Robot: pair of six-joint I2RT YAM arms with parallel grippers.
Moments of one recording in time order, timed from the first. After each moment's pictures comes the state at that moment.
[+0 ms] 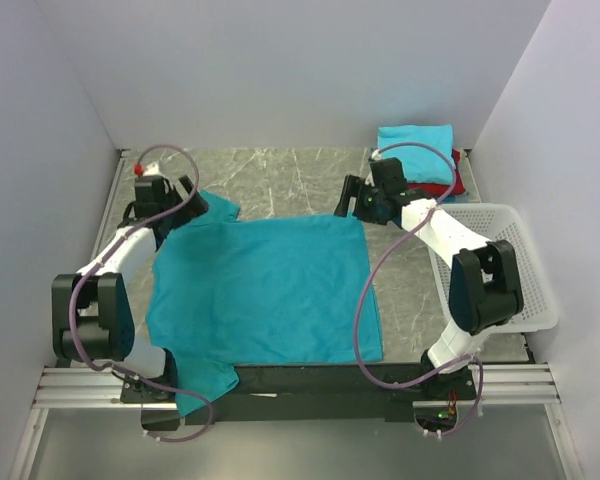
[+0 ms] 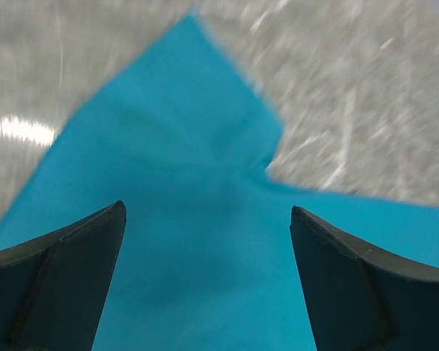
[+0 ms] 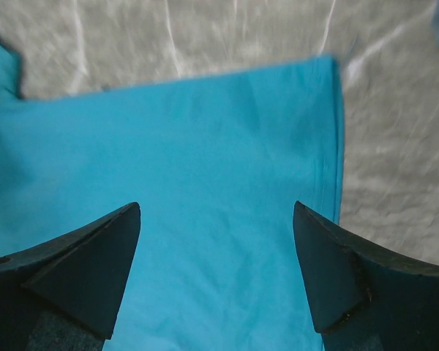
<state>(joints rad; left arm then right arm) 0.02 1.48 0.97 -0.06 0.09 -0.48 0.30 1.66 1.24 -0.35 -0.13 0.46</state>
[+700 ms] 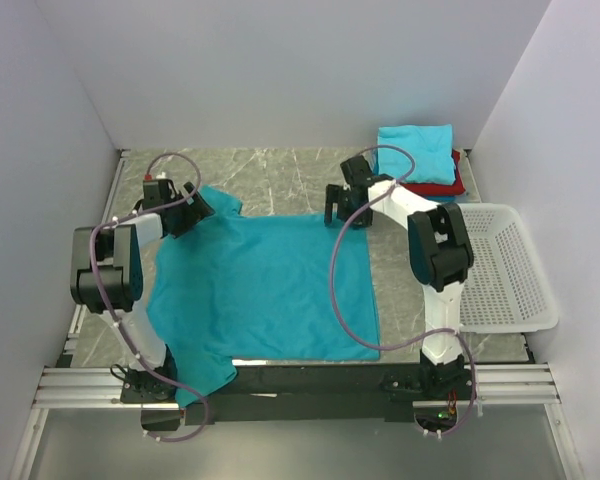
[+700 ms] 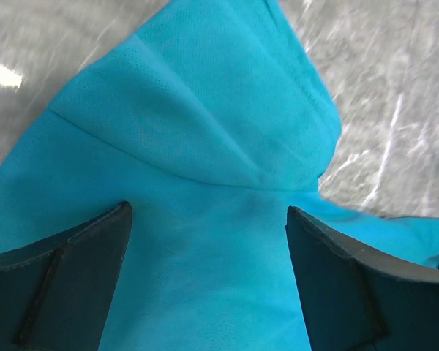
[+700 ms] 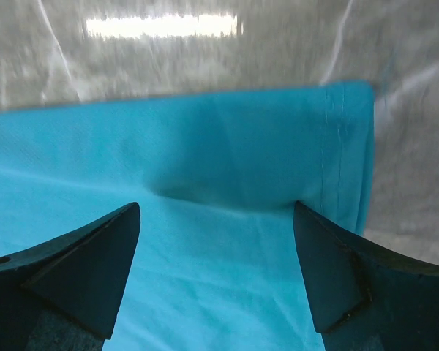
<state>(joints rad) 0.07 1.82 1.02 0.04 0.23 -0.56 0.35 2.08 1.53 -0.53 -0.03 0.41</state>
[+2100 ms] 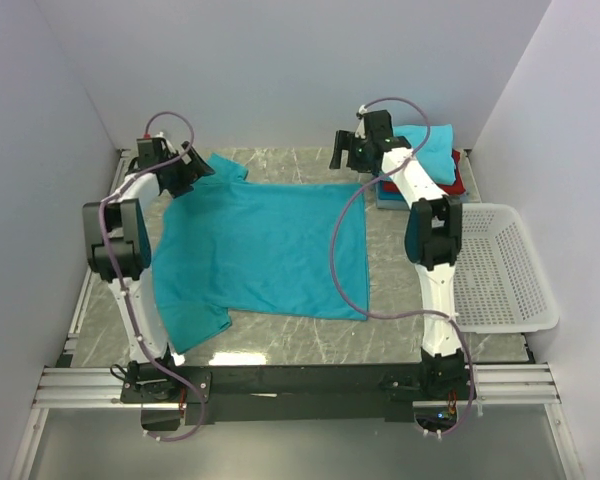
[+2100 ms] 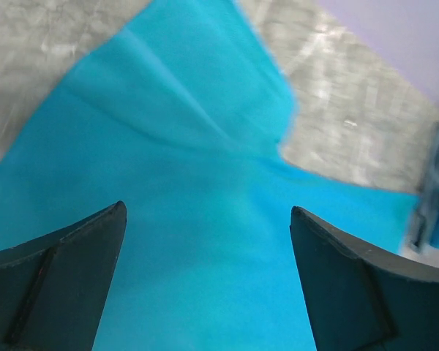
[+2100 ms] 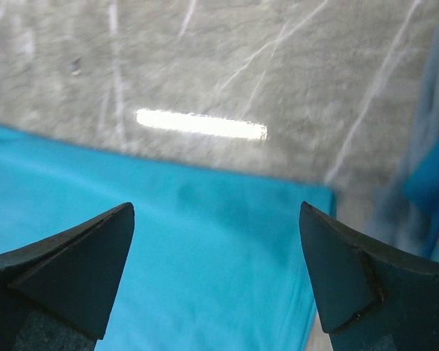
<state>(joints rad) 0.11 2.17 1.63 -0.16 0.39 -0.55 0.21 2.42 2.22 -0.58 -0.19 0.26</state>
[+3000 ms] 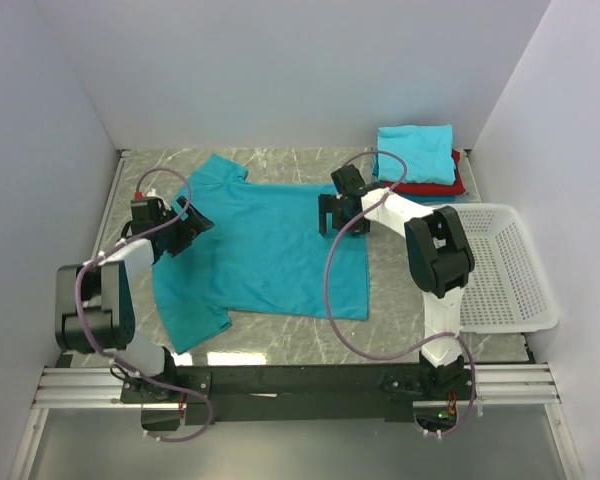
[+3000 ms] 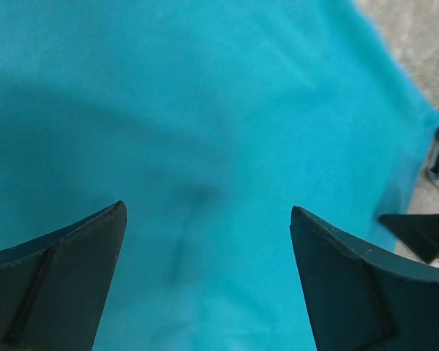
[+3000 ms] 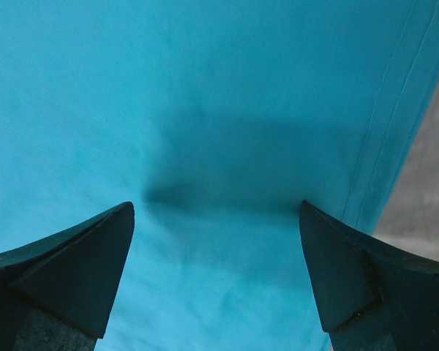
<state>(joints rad) 0.10 1.52 0.77 0.05 0.33 -0.63 0.42 2.04 1.46 -0.52 0.04 0.38</state>
